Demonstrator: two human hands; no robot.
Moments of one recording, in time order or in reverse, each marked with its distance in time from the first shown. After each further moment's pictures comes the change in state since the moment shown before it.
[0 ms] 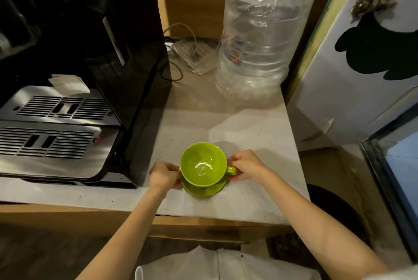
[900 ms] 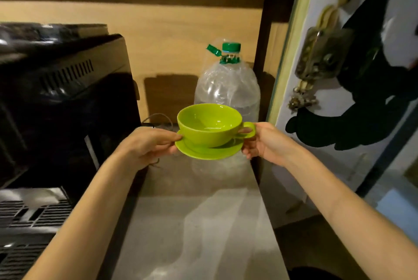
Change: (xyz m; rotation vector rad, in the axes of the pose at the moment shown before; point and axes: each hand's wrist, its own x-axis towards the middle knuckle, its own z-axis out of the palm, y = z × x) left_hand -0.078 0.264 -0.069 -0.452 -0.361 0.435; right_hand -0.112 -0.199 -0.149 0.314 -0.113 -0.643
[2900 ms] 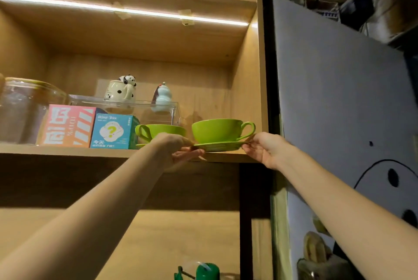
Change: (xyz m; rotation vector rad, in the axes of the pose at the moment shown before) left_hand 0.087 0.405 0.125 -0.044 -0.125 0.450; right_hand 0.107 -0.418 -0.047 0.080 0.440 -0.511
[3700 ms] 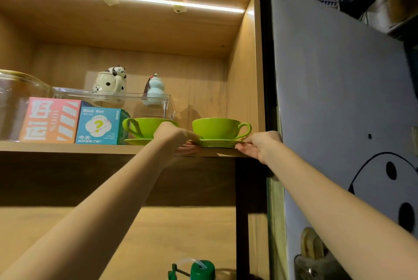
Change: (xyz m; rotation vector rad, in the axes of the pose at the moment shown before) left_hand 0.017 -0.001 0.022 0.249 0.099 0.151; right_hand 0.021 0.009 0.004 0.033 0.252 0.053
